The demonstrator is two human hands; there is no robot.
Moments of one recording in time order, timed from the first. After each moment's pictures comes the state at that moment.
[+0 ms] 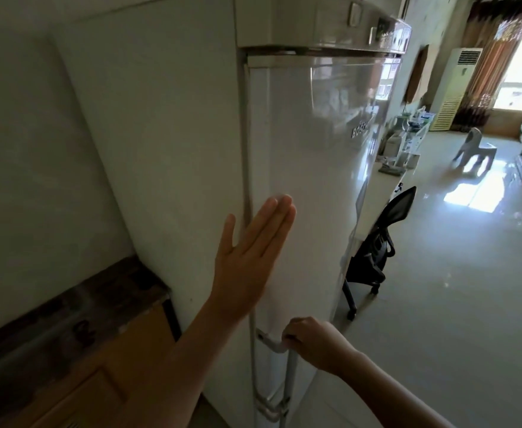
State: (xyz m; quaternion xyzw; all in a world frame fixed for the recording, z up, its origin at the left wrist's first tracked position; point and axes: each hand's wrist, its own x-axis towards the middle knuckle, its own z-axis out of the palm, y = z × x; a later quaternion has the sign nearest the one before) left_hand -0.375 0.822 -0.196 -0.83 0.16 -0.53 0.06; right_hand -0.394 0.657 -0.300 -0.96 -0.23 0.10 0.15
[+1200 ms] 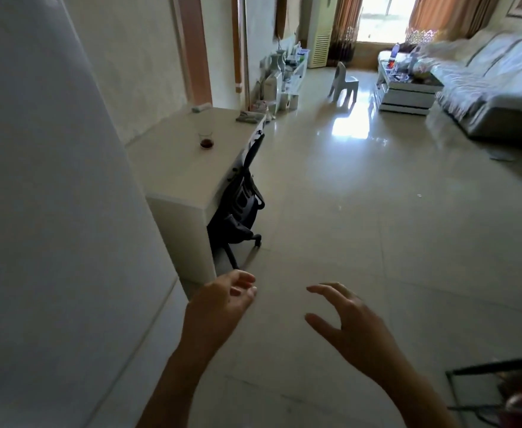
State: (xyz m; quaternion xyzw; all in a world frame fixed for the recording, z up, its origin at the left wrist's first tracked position) left_hand -0.367 0.406 -0.288 -0.90 0.22 0.07 -0.37; right_hand -0.480 0.211 -0.280 -0.96 0.10 -0.03 0.26
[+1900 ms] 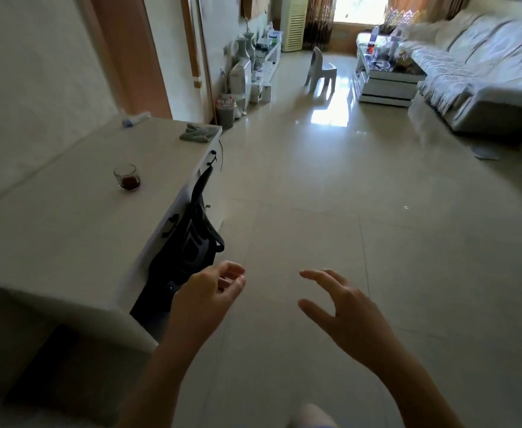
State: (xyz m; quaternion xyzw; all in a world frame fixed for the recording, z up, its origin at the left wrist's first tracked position) left_hand -0.025 0.104 -0.293 -0.89 0.23 0.09 -0.38; right_hand -0.156 -0.089 -0.271 -0.95 0.12 -0.03 0.27
